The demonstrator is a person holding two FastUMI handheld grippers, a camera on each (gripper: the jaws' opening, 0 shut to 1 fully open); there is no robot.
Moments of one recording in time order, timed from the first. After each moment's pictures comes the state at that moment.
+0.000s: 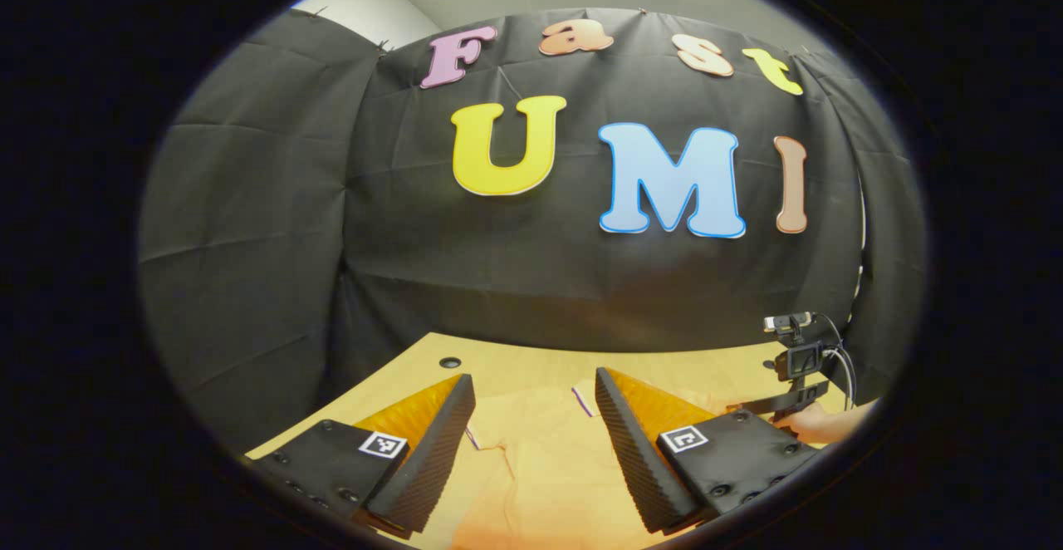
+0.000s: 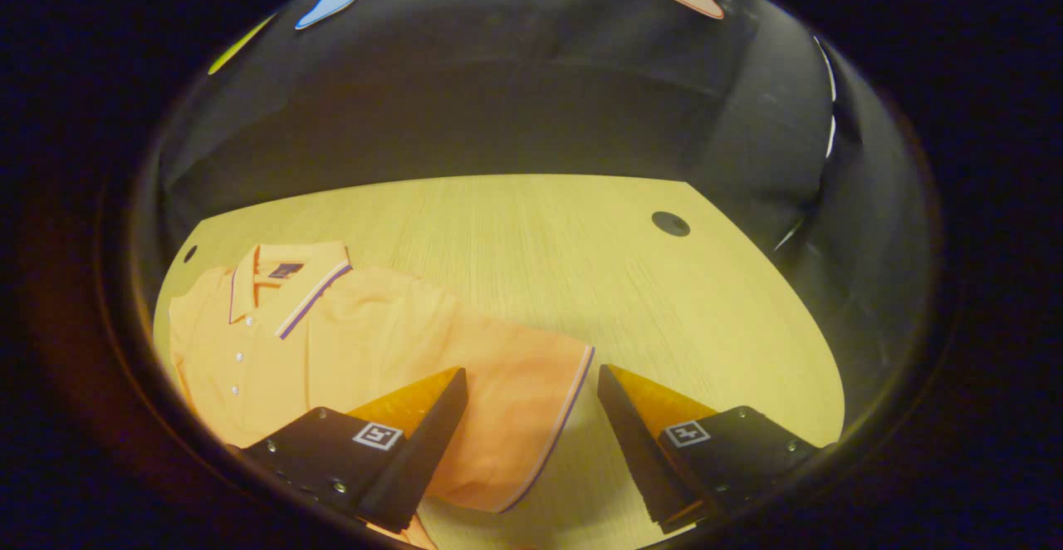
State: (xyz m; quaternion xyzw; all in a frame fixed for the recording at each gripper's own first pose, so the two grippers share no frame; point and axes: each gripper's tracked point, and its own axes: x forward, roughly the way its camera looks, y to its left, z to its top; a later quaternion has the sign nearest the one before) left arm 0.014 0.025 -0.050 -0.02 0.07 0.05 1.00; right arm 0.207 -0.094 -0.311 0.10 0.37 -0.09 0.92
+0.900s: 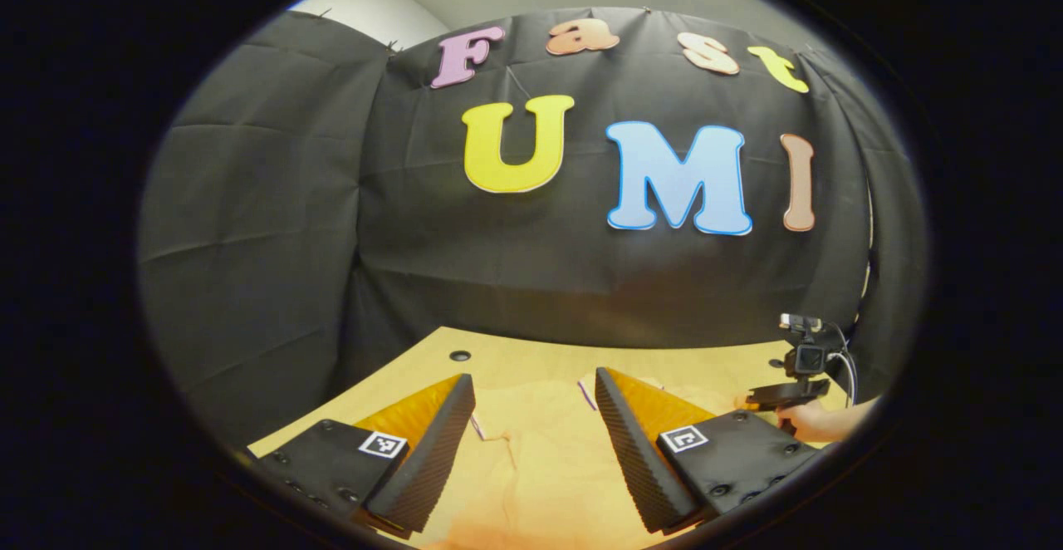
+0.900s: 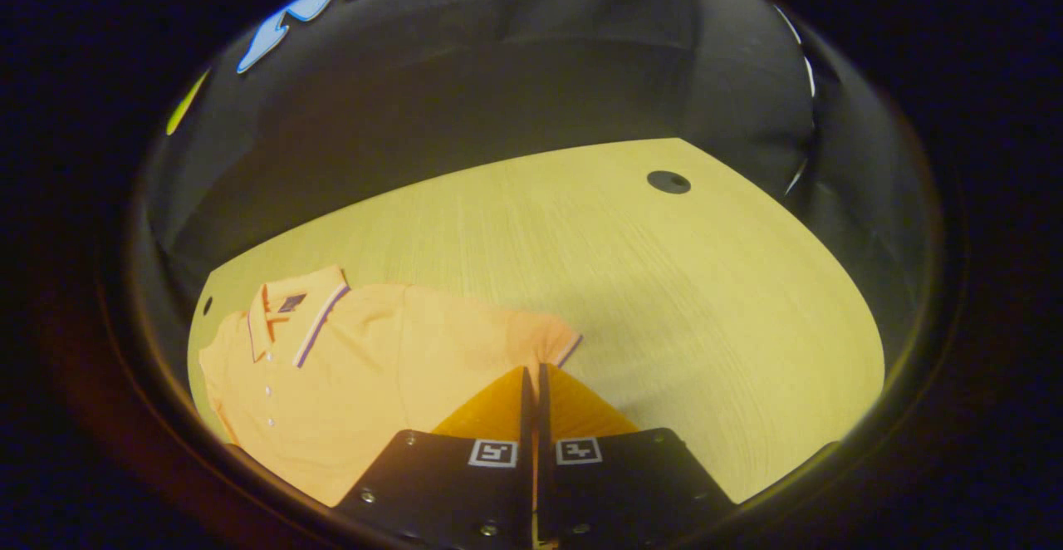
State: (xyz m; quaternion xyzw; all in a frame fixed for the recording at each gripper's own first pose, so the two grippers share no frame) left arm -0.003 0.019 -0.050 -0.02 0.07 0.07 0.99; right arm 0.209 -0.094 -0.309 0.19 0.37 -0.09 0.91
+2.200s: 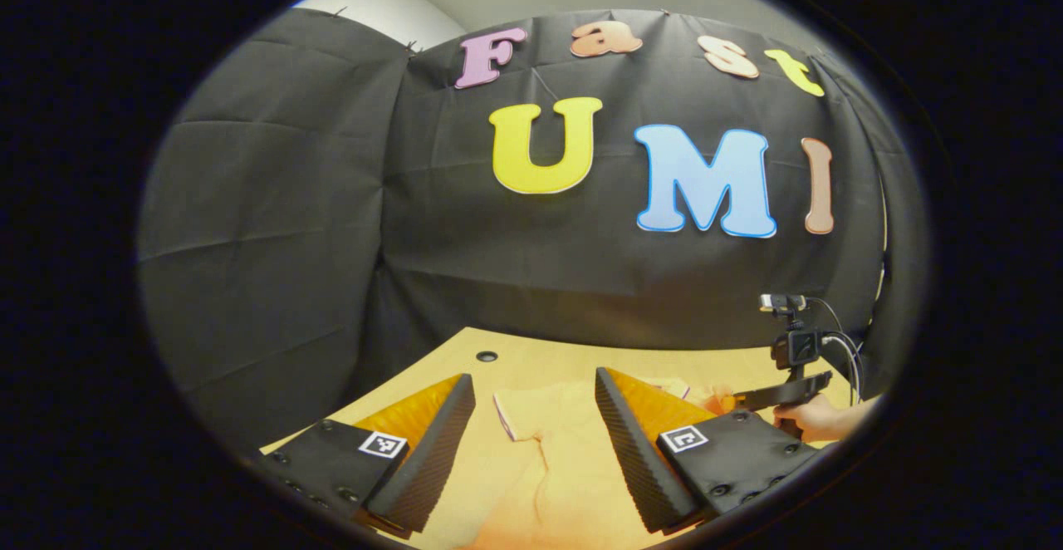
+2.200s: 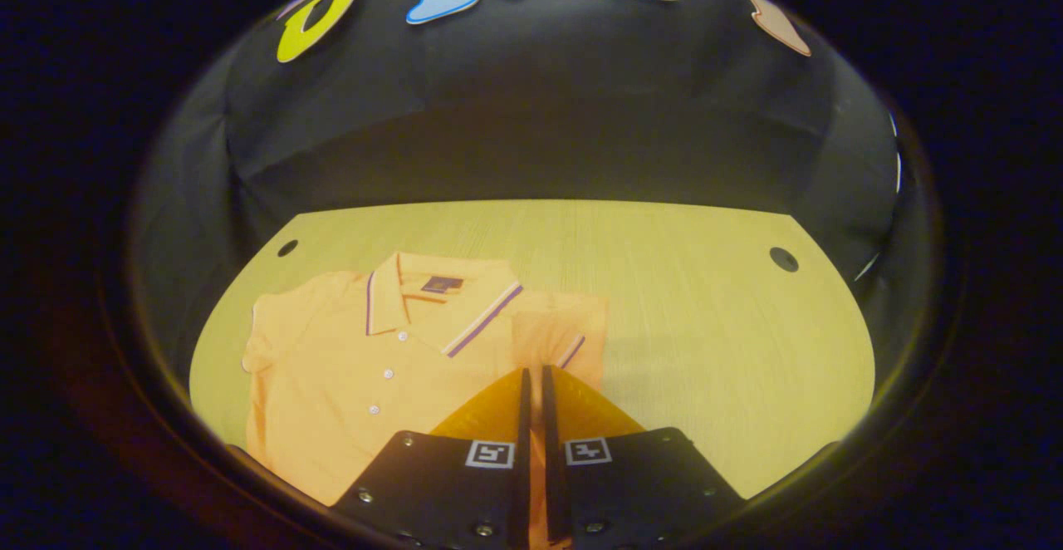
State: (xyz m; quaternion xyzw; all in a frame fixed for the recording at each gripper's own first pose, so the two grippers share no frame) left arm -0.015 0.068 -0.055 -0.03 0.07 0.10 0.99; right arm 0.215 0.022 -0.247 0.09 0.34 0.06 0.94
